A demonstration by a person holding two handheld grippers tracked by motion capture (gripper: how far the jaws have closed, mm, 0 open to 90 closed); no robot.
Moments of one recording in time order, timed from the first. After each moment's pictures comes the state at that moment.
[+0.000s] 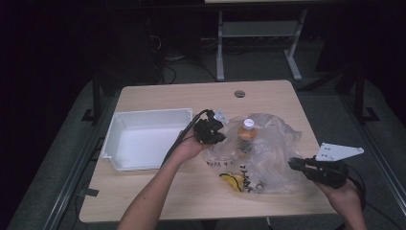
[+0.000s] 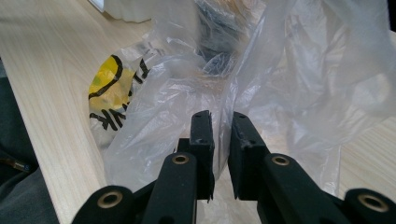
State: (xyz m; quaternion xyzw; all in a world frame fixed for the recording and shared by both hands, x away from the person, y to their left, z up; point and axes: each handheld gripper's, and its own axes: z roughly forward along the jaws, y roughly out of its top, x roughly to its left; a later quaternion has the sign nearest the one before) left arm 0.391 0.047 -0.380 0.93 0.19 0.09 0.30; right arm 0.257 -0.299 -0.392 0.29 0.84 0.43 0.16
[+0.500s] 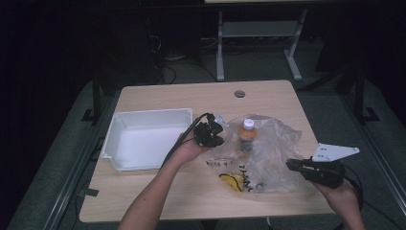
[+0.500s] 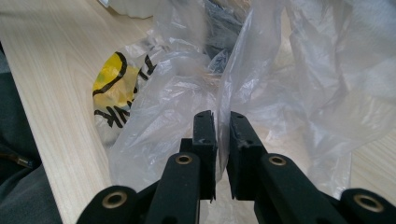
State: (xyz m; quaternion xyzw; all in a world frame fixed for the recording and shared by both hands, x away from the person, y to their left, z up) left arm 0.390 0.046 -0.393 0.94 0.19 0.08 0.28; right arm 0.258 -0.293 -0.393 0.28 0.85 0.42 0.16
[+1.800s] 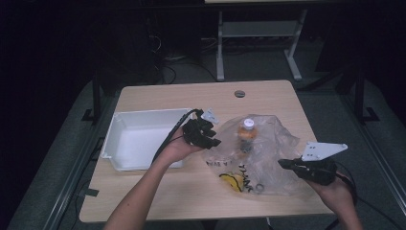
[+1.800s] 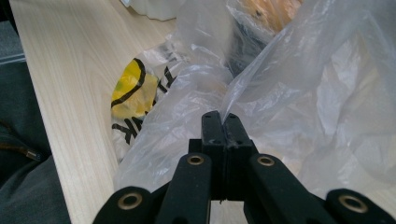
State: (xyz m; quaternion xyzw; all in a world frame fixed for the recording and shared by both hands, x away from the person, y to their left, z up) left arm 0.375 0.076 -0.357 0.92 0.19 0.08 0.32; right arm 0.261 -0.267 -0.377 0.24 0.87 0.41 0.16
